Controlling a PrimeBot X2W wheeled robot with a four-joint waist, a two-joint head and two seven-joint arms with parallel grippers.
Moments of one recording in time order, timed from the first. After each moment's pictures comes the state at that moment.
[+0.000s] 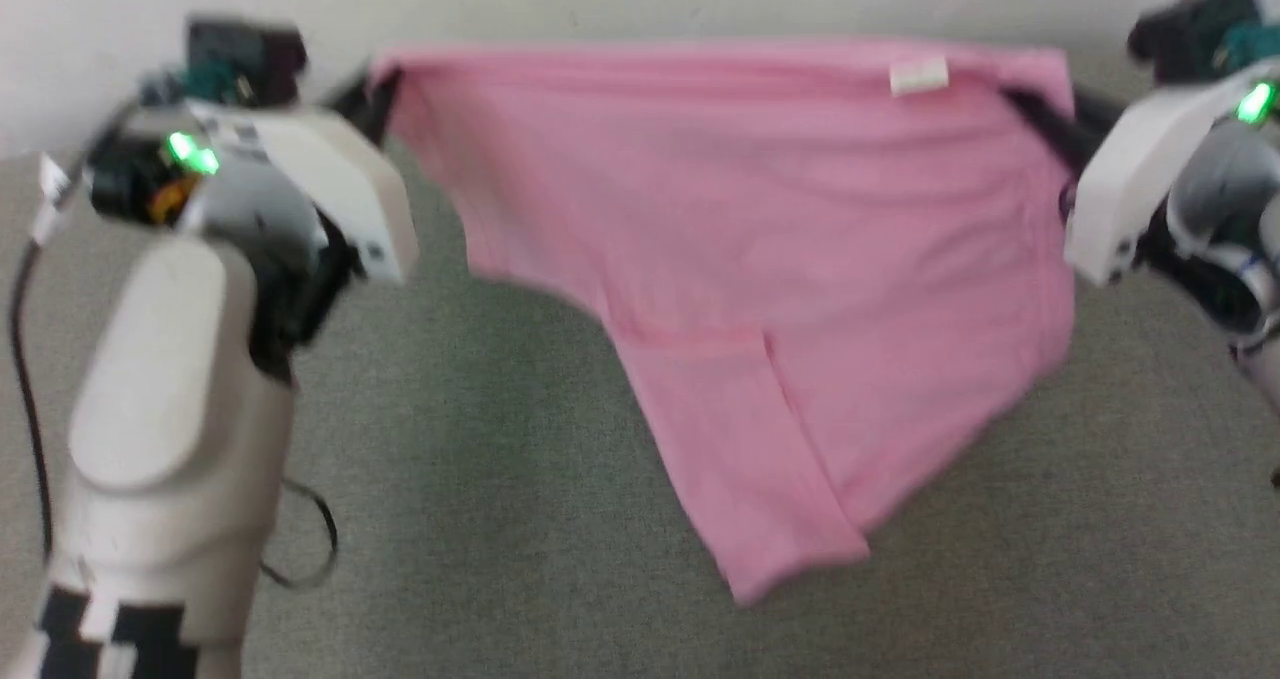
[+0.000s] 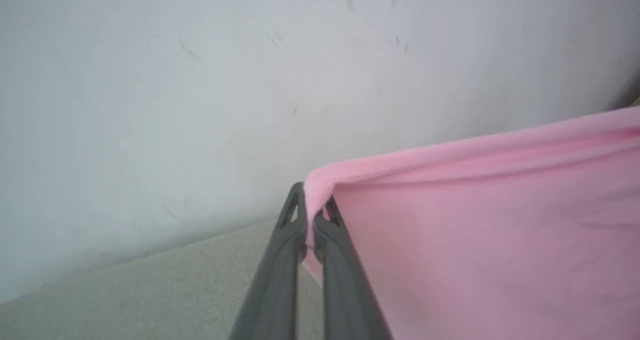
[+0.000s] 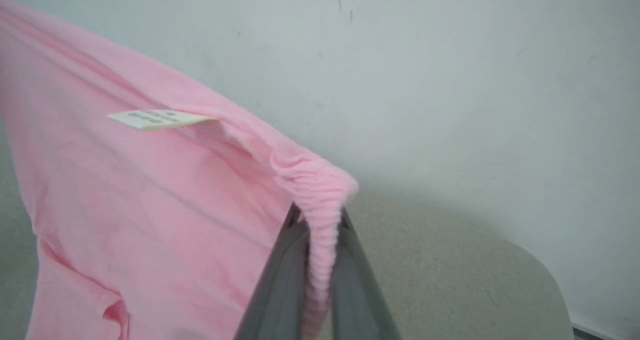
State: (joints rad) left arm -0.70 0.28 -0.19 0.25 -0.35 -0.06 0.37; right arm -0.86 -0.56 0.60 0.39 0.71 0.13 0.26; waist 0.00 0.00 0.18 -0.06
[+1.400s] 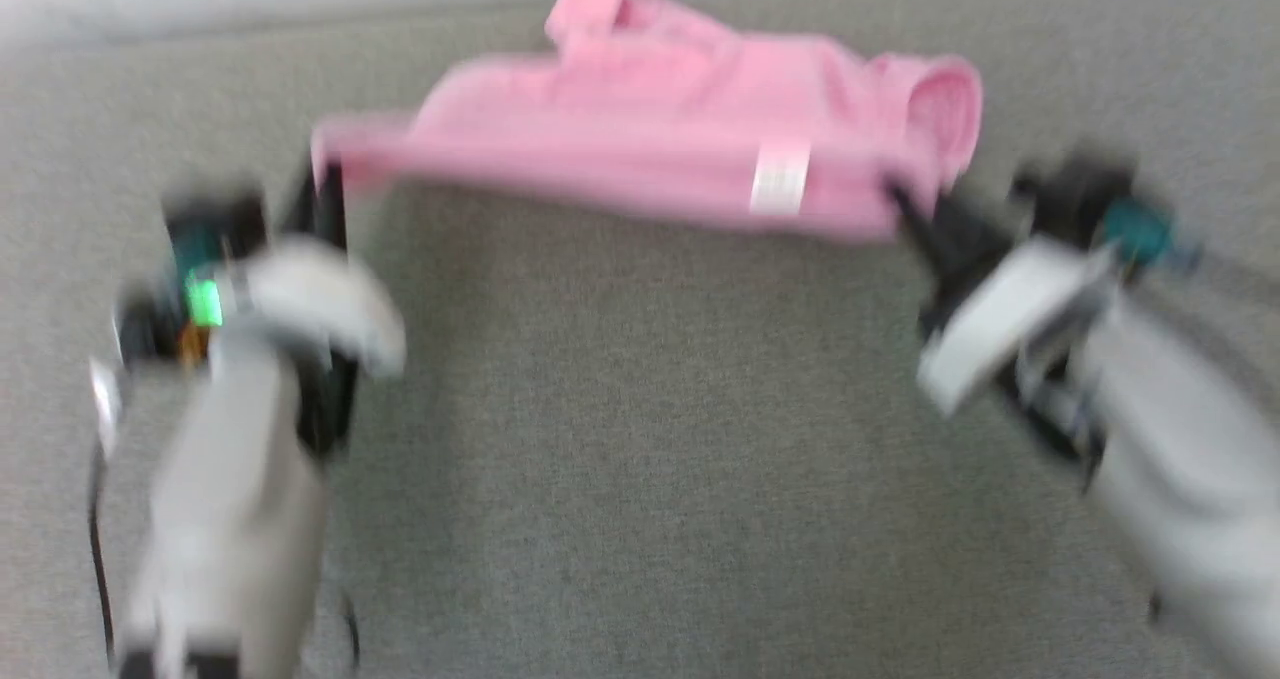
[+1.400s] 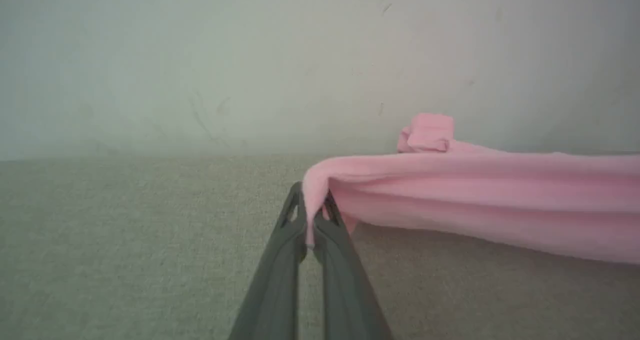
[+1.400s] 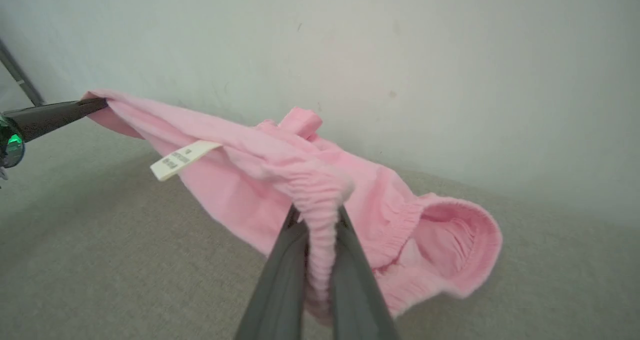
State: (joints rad) left arm -0.71 0.22 -0.14 0.75 -0.33 -0.01 -0.25; right arm -0.75 -0.39 0.69 0.52 0.64 0.13 -0.26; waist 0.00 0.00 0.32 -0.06
